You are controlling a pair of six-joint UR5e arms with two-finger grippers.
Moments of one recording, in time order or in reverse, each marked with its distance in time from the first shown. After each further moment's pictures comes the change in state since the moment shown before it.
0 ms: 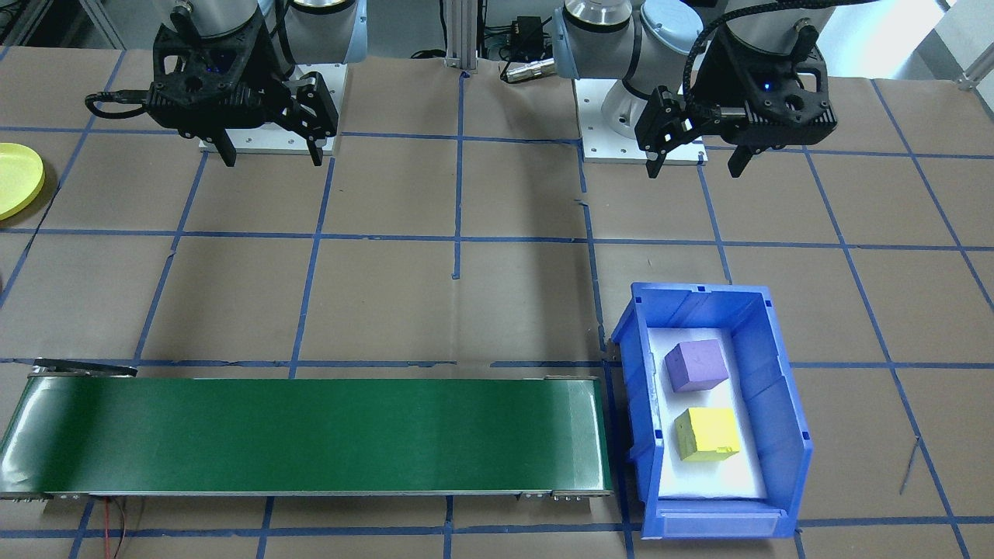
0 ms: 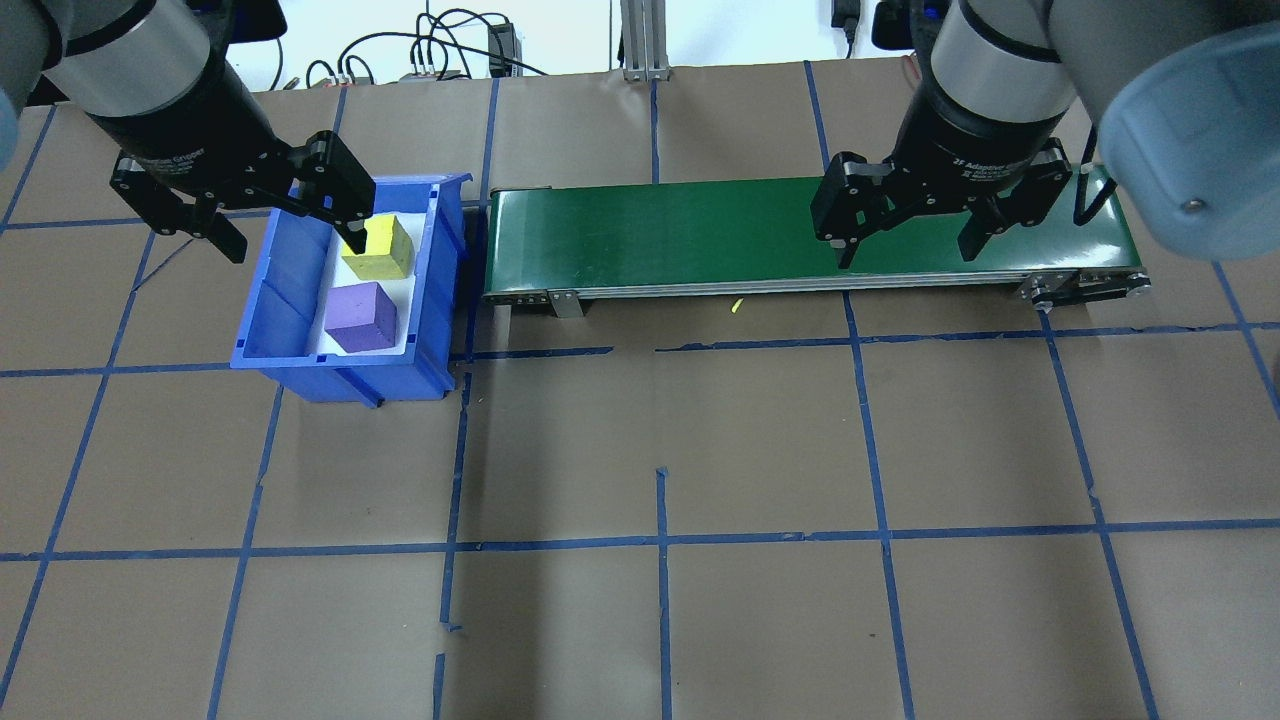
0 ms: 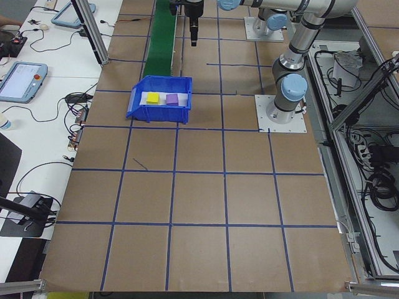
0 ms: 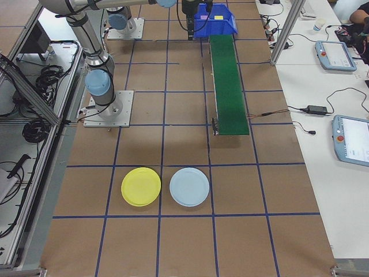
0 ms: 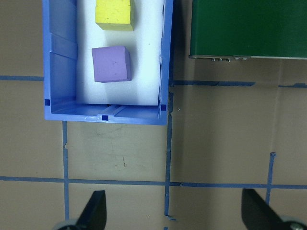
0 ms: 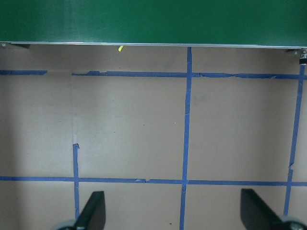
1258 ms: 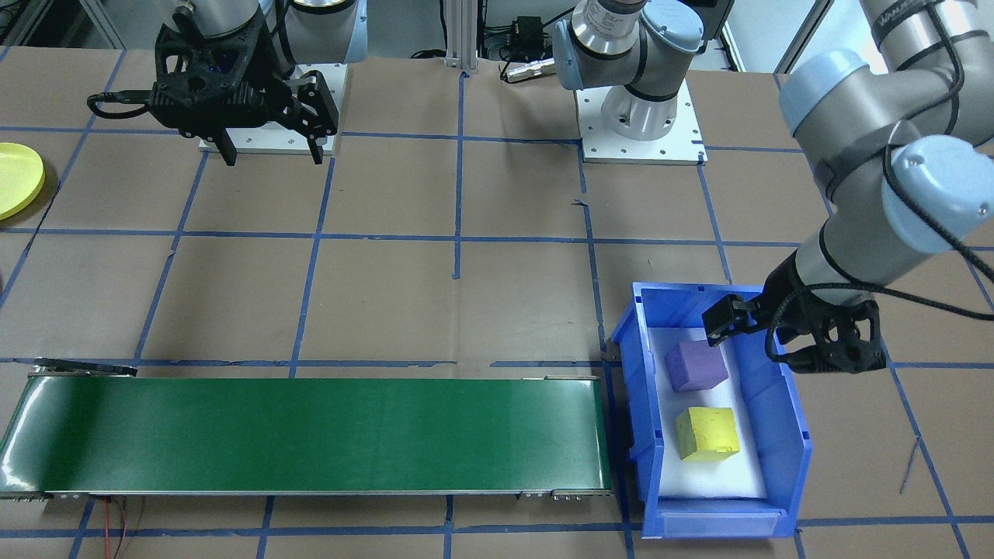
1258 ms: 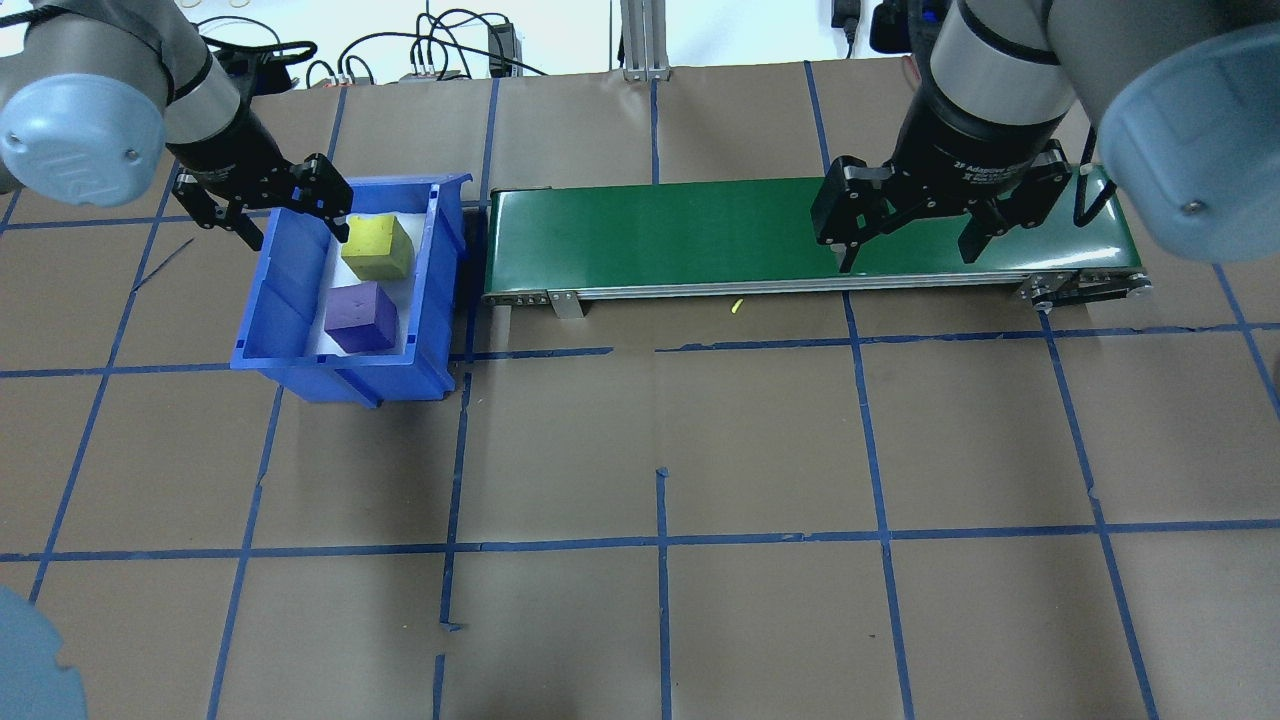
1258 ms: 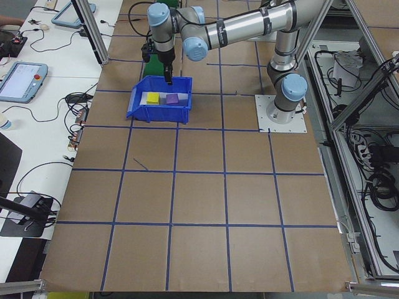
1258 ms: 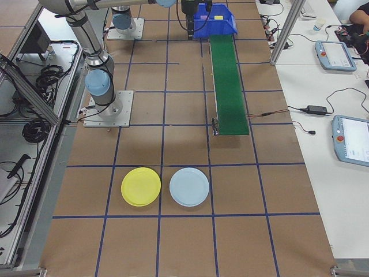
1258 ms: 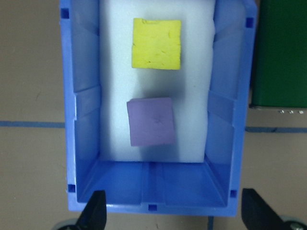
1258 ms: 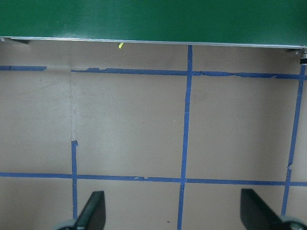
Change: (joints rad) left arm 0.181 -0.364 -0.031 0.344 -0.016 0.173; right arm 0.001 0.001 0.002 0.008 -0.003 -0.014
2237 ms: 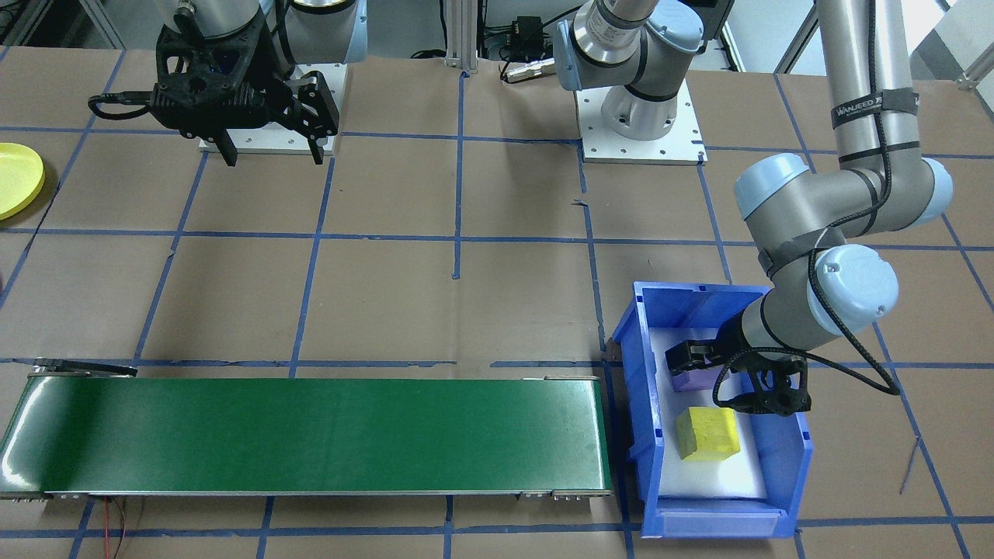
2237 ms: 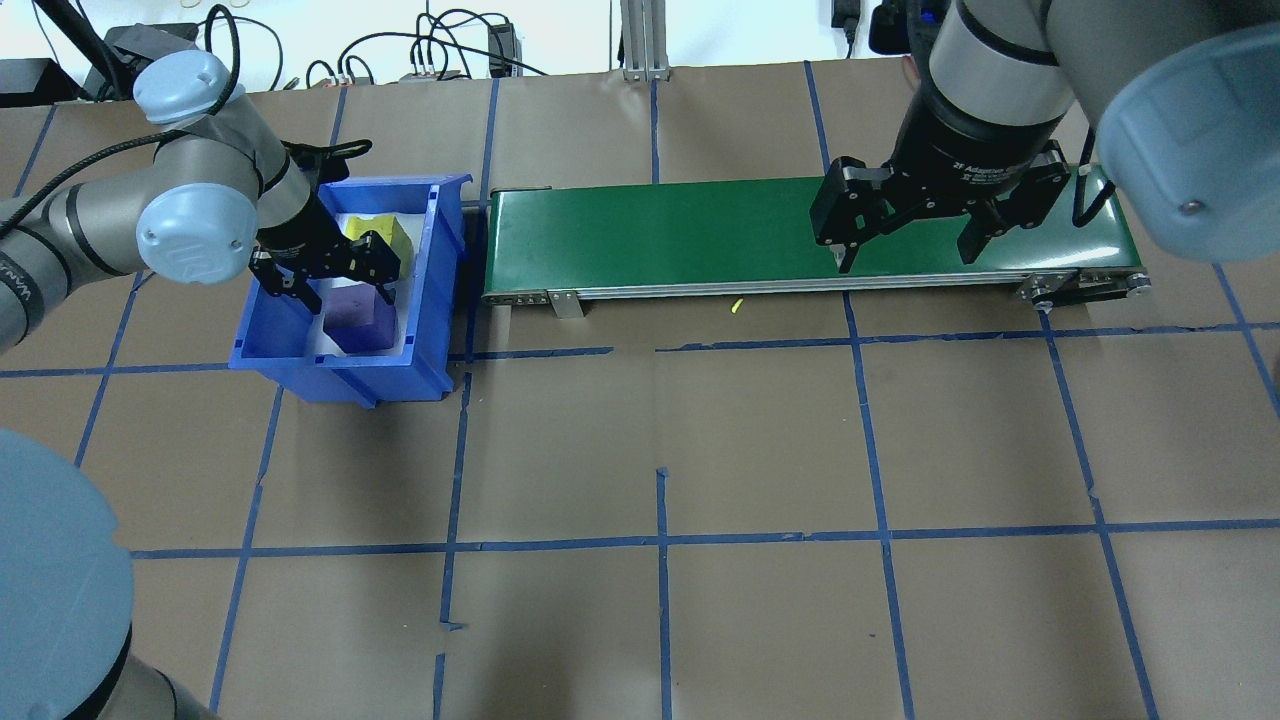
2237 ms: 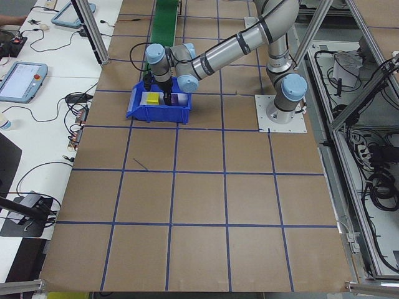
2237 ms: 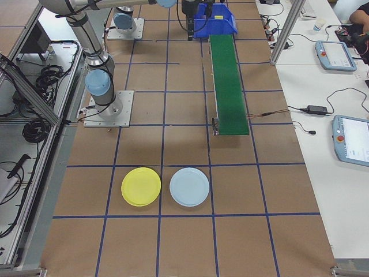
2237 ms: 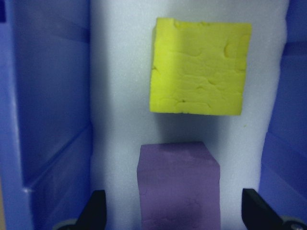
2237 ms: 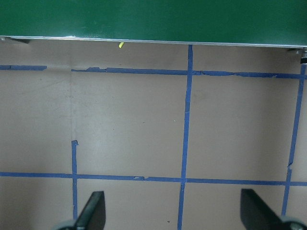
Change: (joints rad) left arm 0.003 -0.108 -0.137 0.163 -0.036 -0.011; right arm 0.001 0.000 0.000 0.000 0.001 0.000
